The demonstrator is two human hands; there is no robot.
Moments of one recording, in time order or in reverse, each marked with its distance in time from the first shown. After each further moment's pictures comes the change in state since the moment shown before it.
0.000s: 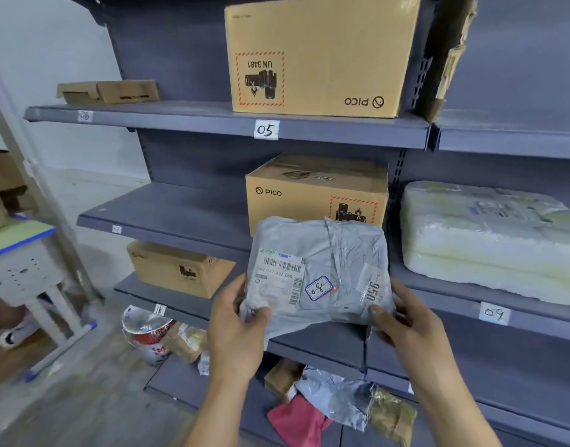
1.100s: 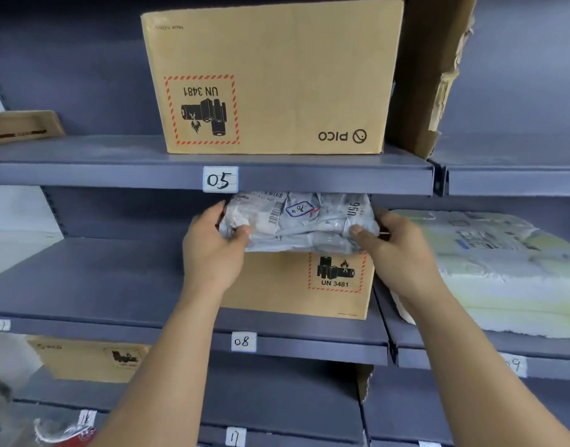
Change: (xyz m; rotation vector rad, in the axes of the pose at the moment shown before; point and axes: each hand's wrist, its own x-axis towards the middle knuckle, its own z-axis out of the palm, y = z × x) left_hand 0.231 0.073 0.074 0.162 -0.162 0.245; right_hand 0.181 -0.091 0.029 -0.249 0.209 -0.251
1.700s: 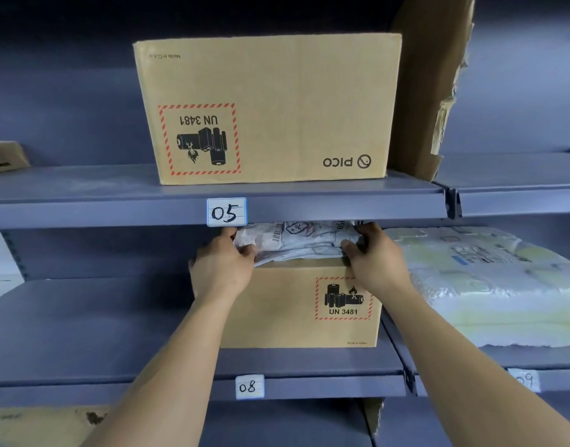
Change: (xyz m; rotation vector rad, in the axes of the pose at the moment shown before) left_hand 0.073 -0.028 0.031 0.456 -0.110 0.037; right_hand 0.066 0.039 0.040 -0.458 0.181 0.039
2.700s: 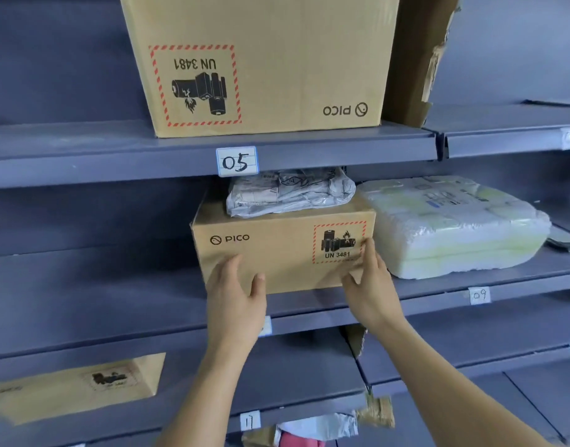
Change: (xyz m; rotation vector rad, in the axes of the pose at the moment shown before) left_hand -0.118 -0.057 0.010 -0.323 -0.055 0.090; right_hand -0.133 0.032 0.027 -0.023 -0.025 0.119
